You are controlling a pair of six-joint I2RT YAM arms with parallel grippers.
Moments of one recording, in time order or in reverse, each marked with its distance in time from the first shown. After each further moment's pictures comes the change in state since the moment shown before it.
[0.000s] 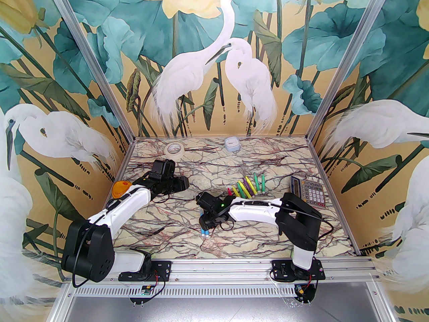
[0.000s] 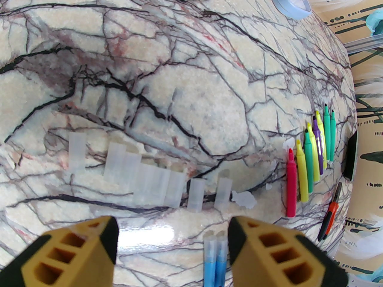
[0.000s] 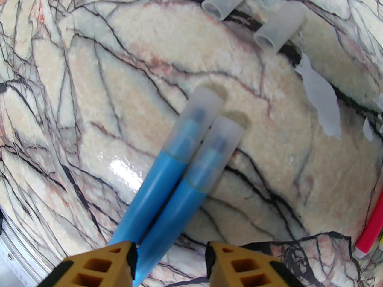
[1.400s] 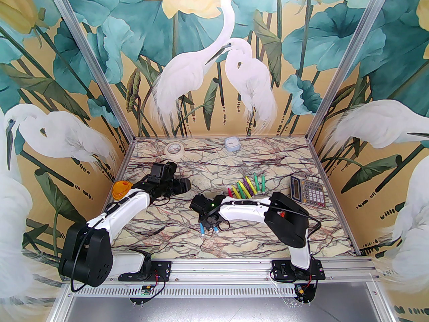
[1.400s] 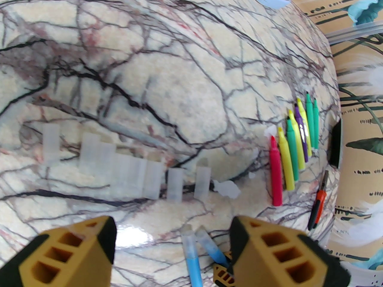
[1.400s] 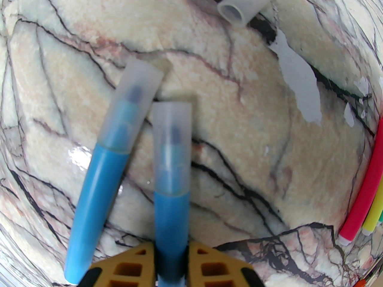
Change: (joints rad) left arm 0.004 -0.040 -0.076 0.076 0.132 -0.007; right arm 0.027 0.071 0.093 -0.158 0.163 0.023
